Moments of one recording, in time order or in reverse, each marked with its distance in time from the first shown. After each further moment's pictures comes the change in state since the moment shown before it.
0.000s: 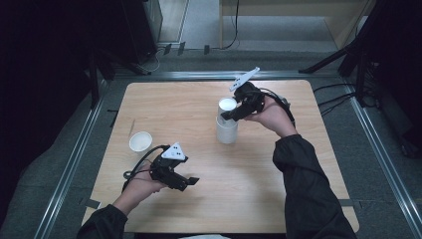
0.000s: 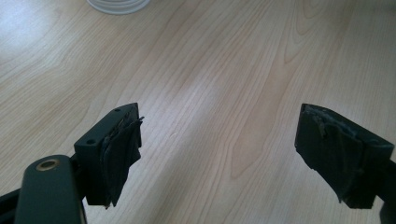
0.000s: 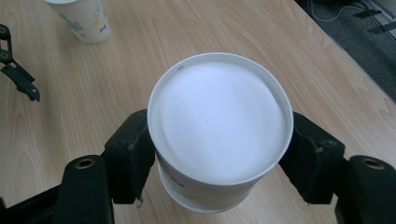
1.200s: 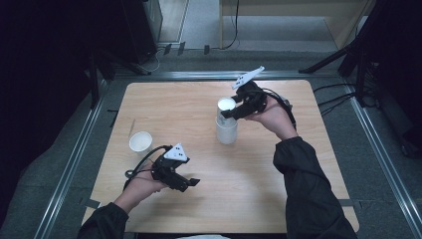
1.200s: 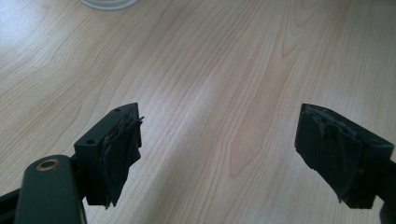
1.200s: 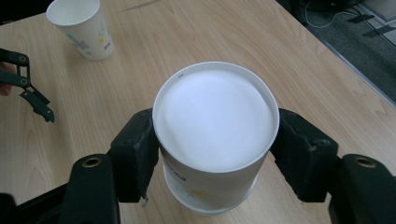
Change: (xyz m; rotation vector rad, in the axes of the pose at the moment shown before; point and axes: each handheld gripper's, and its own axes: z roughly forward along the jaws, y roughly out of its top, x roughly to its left) left arm 0.000 0.000 0.005 0.025 -0.014 0.020; right arm 0.004 0.000 -0.009 -0.048 -0.008 0.044
